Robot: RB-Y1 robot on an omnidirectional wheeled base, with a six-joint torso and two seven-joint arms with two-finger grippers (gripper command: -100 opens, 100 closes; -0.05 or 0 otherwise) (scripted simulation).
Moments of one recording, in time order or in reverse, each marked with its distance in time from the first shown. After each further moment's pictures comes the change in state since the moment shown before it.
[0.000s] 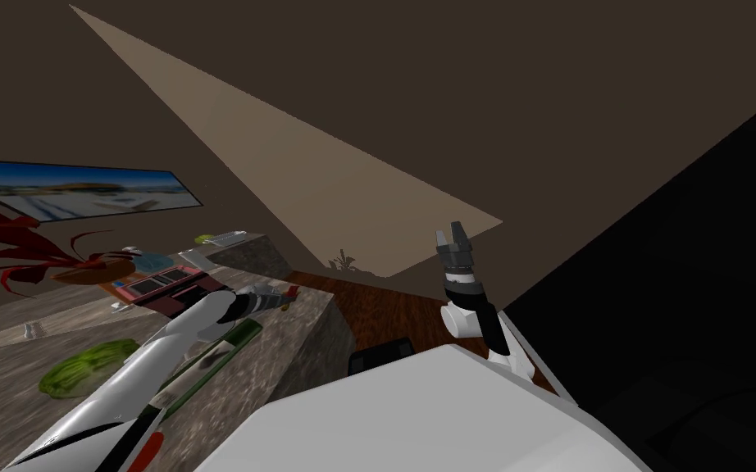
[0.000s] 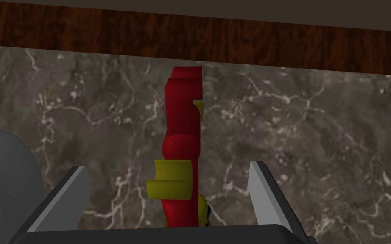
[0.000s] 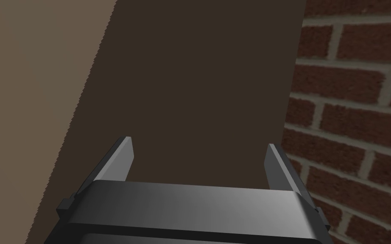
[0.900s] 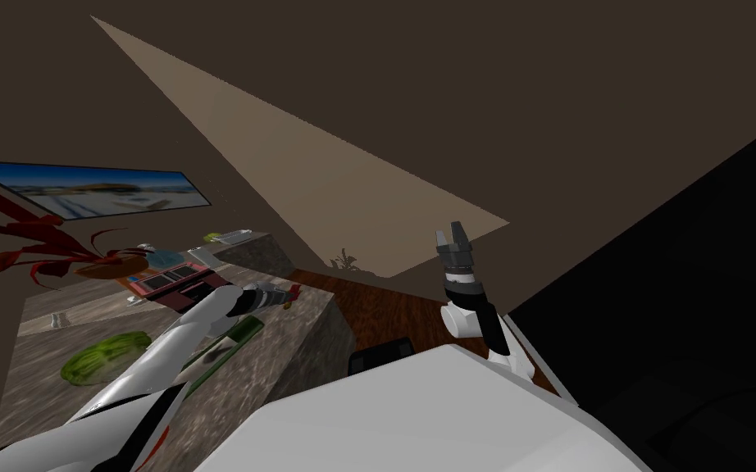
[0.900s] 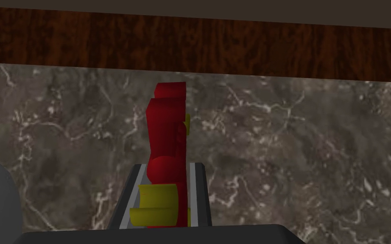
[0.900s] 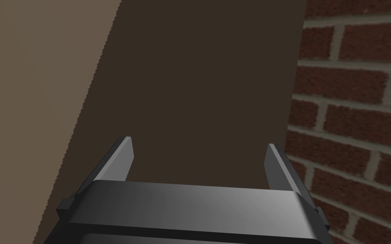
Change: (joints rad) left arm -0.095 -0.035 0.004 0.105 -0.019 0.041 -0.084; right arm 0.000 0.000 0.000 0.000 0.000 0.000 0.000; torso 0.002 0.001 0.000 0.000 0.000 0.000
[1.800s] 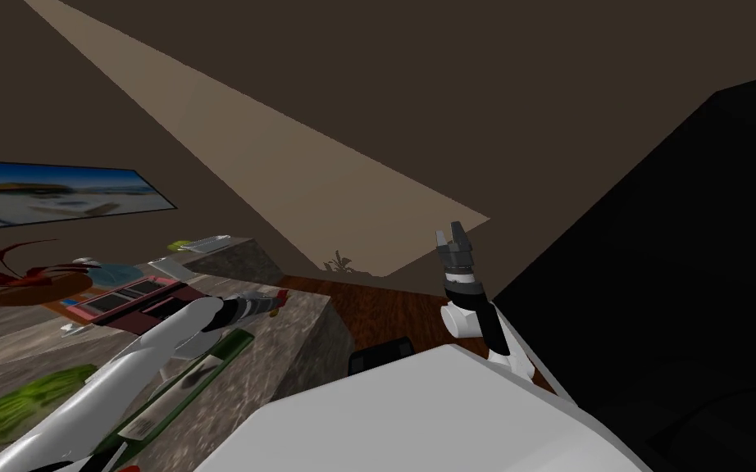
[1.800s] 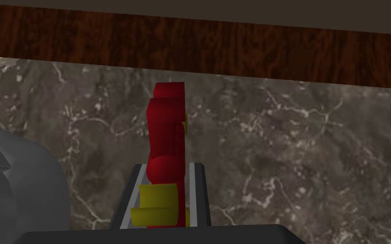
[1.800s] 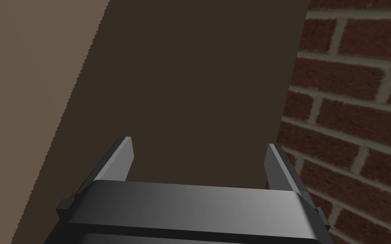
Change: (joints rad) left arm 0.182 0.093 -0.007 -0.174 0.058 -0.098 0.157; right arm 0.000 0.000 0.000 0.000 0.000 0.000 0.000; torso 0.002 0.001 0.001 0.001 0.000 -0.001
